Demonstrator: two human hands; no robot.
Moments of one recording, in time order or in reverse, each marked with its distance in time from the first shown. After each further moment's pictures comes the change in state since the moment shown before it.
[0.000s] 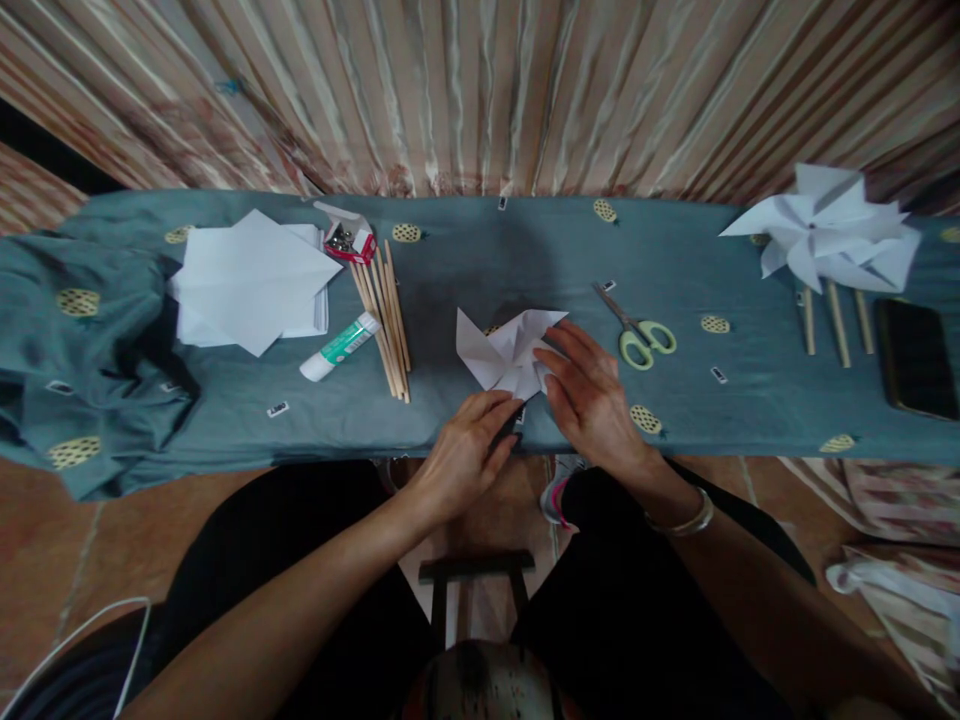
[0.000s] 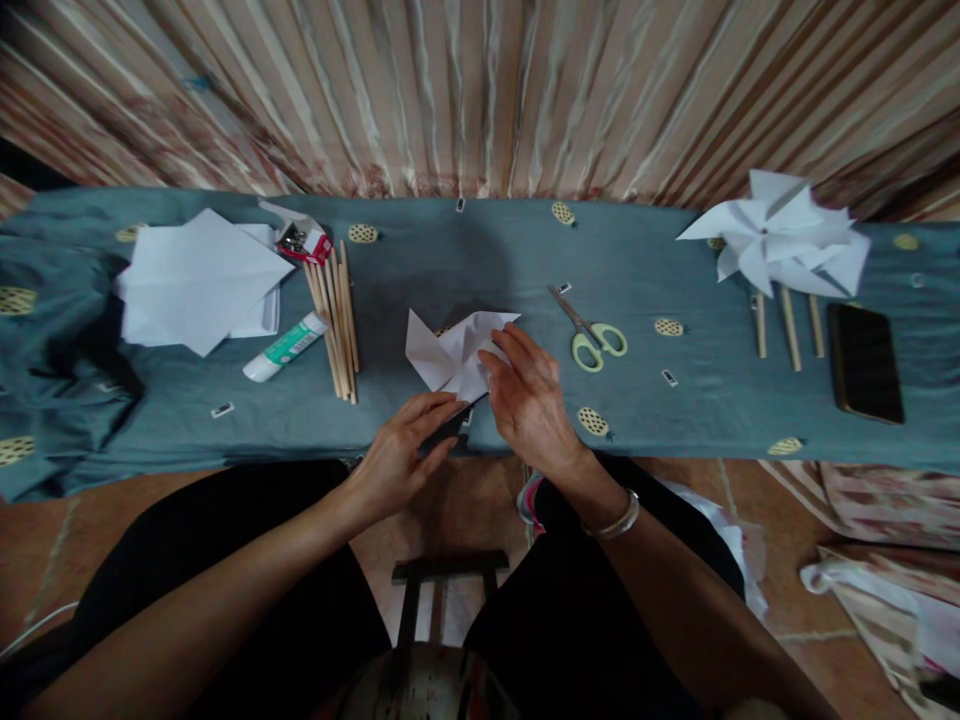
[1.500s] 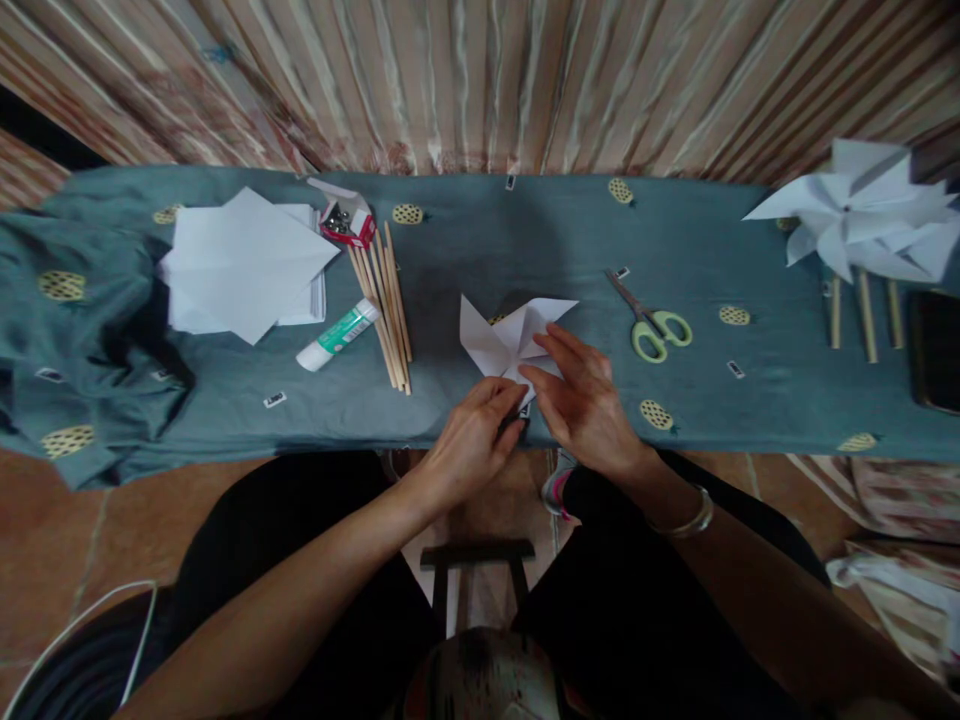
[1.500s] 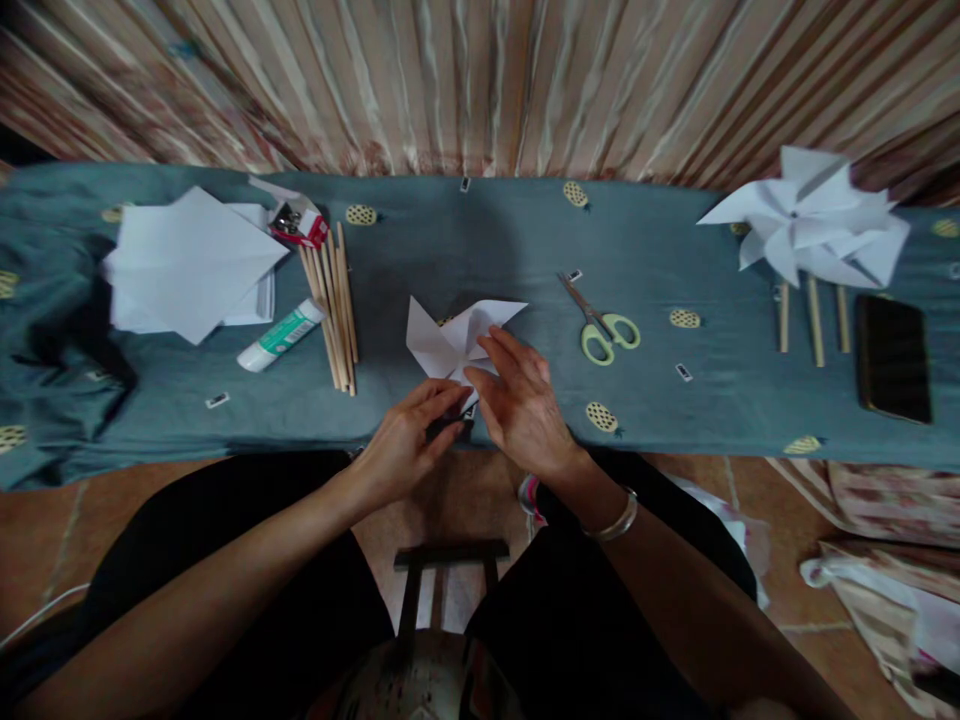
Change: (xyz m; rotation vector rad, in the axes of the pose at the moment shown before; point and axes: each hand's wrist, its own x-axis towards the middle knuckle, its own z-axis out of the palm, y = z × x) left_hand 0.012 0.003 0.001 -0.096 -0.051 -0.095; right_hand -0.006 -0.004 0.009 0.002 -0.061 -0.086
